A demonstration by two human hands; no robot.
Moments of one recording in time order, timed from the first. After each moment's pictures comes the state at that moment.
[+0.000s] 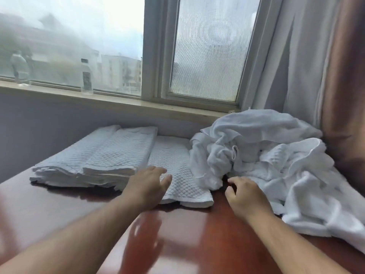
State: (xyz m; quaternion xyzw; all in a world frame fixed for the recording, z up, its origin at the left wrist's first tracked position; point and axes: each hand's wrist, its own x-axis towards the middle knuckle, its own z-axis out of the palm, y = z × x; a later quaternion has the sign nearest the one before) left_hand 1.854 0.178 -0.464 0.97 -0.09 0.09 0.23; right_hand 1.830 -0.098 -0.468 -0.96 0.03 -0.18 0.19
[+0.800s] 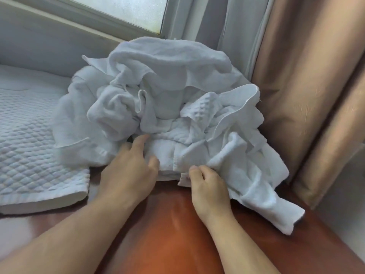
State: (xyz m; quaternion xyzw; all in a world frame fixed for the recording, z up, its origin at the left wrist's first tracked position) left_hand 1.929 -0.083 -0.547 0.90 -0.09 0.10 0.42; right_hand 1.849 -0.240 -0.535 -0.90 0.20 -0.19 0.34
